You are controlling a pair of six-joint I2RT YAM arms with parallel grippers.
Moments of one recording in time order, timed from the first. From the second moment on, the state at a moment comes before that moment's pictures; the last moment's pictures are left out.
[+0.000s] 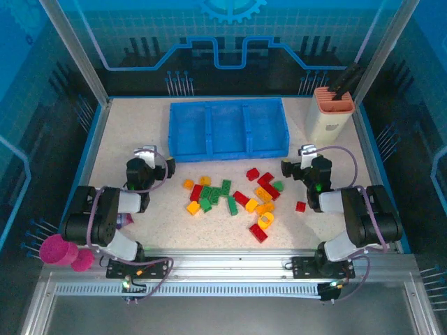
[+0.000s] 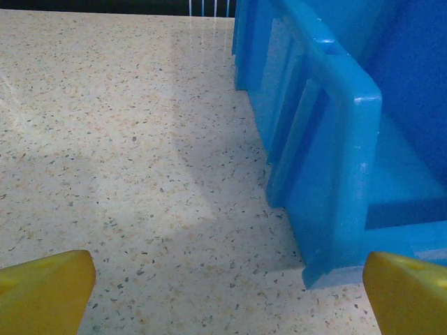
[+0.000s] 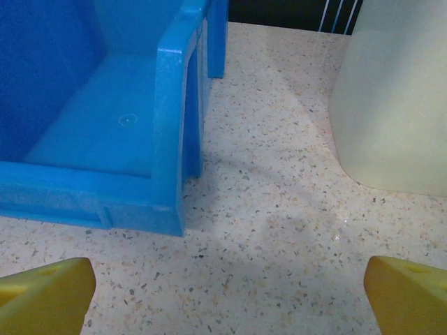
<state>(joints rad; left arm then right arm) 0.01 1.54 0.36 0.79 0.05 -0.07 0.07 1.53 0.38 0.76 -0.03 -0.07</state>
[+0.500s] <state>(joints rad) 0.01 1.54 0.36 0.80 0.05 -0.07 0.07 1.53 0.38 0.76 -0.04 -0.07</state>
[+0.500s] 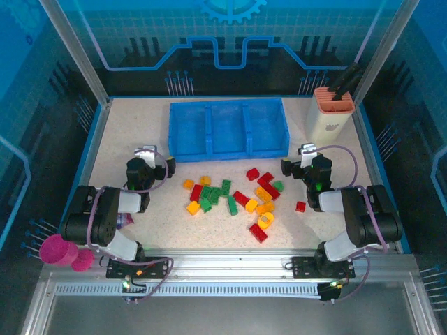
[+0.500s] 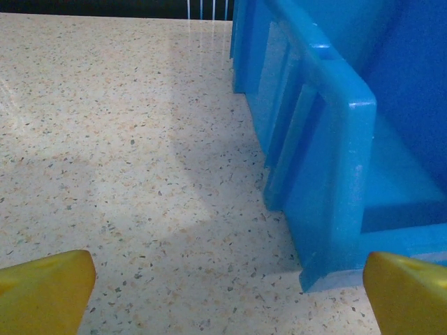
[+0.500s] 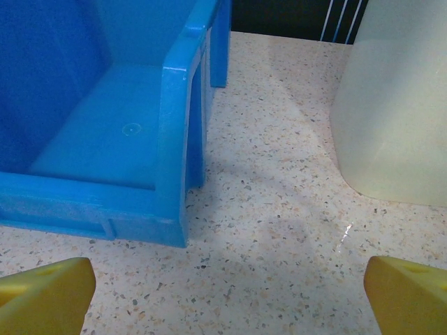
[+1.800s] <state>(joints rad) -0.04 1.09 1.10 -0.18 -0.11 -0.25 0.15 1.01 0.71 -0.20 0.22 0.27</state>
